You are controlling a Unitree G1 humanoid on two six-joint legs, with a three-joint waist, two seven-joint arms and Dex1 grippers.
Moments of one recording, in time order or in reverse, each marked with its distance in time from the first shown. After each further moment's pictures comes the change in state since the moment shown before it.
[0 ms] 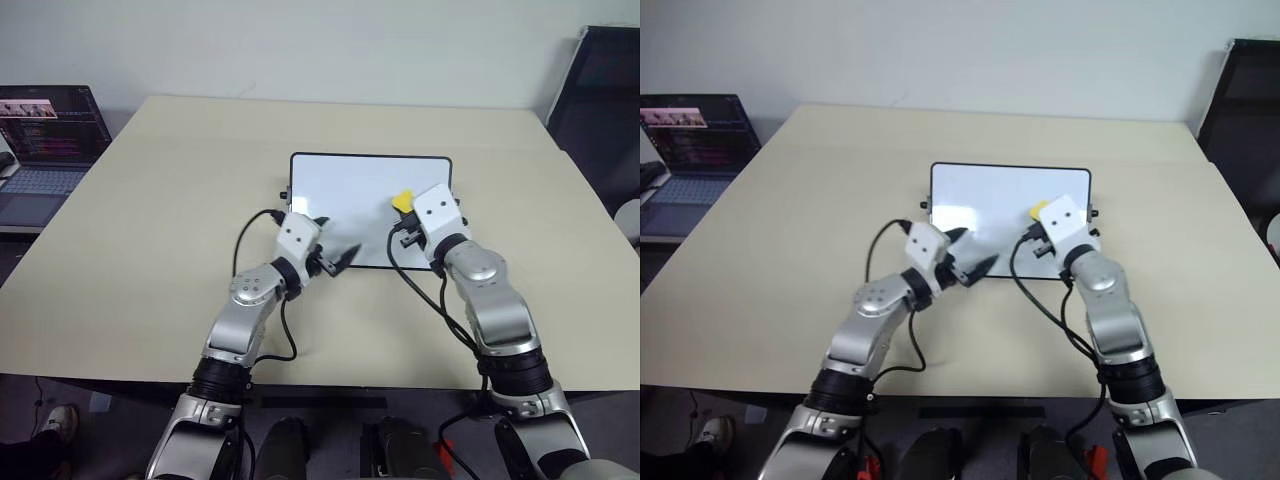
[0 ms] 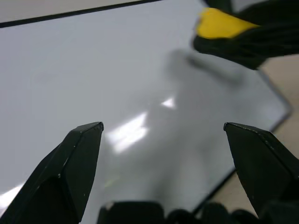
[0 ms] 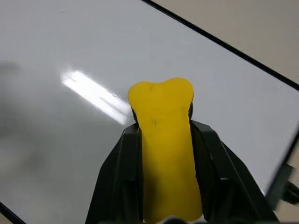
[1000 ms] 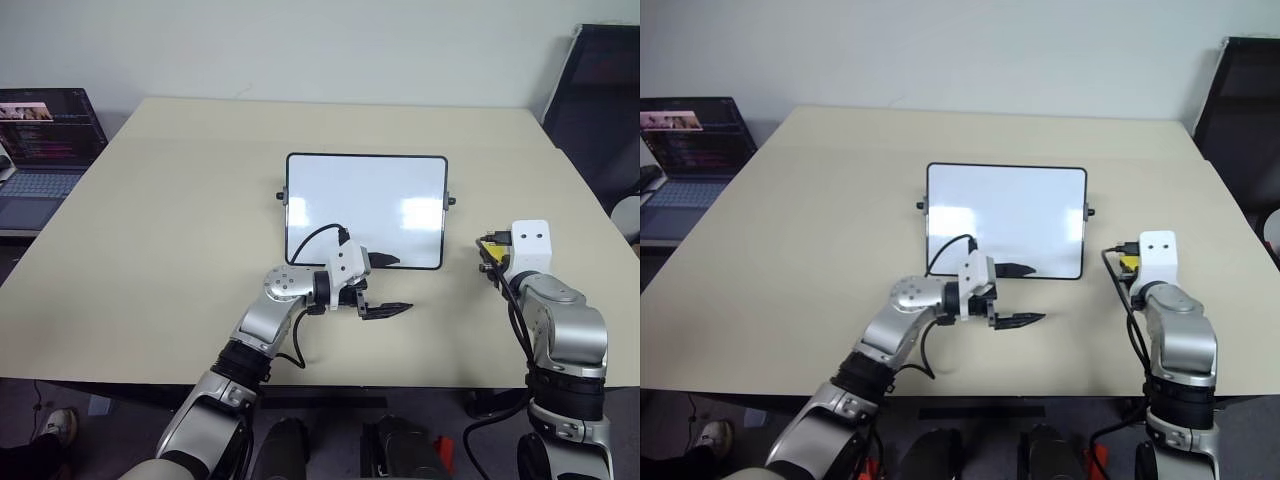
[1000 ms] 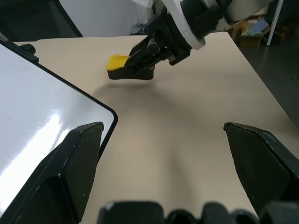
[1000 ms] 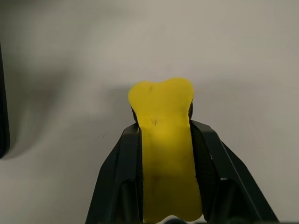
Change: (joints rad) left arm -0.111 0.004 -0.156 0.189 -0.011 -0.171 -0.392; right arm 0.116 -0.035 -0.343 -0.045 0.154 0.416 -0.106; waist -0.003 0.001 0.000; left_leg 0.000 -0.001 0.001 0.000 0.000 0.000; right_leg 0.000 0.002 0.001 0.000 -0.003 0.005
